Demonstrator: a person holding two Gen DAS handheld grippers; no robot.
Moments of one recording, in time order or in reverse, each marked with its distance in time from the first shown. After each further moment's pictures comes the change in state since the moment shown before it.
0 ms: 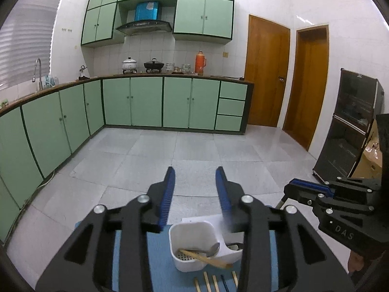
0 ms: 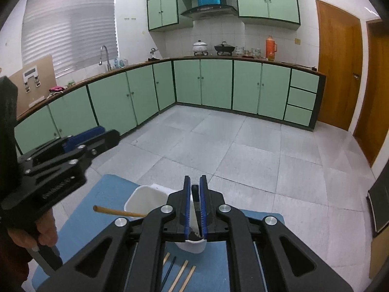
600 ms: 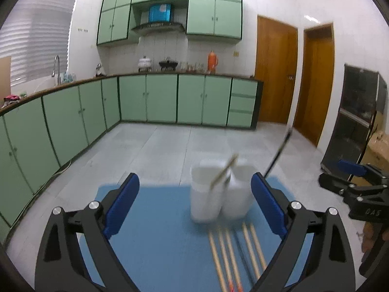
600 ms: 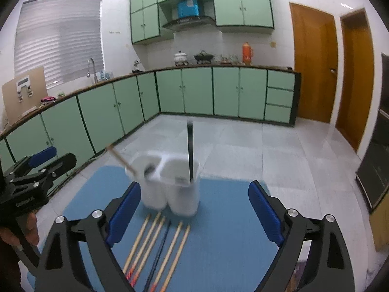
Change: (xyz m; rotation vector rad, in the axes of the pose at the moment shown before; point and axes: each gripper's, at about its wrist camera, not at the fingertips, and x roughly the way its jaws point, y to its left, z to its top) left arm -0.091 0.012 -0.092 0.000 0.018 0.098; right arm -0.072 -0.001 -0.099 0.080 -0.067 -0.101
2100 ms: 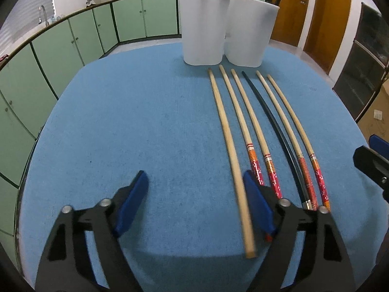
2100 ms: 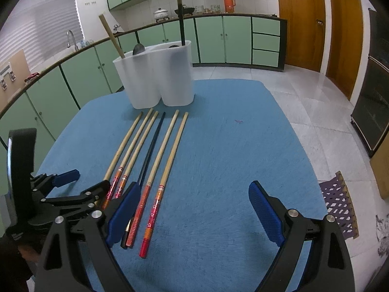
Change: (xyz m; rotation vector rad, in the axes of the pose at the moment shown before) left arm 0.055 -0.013 -0.171 0.032 0.489 0.041; right arm 0.015 0.021 -0.152 0.112 0.253 -0.052
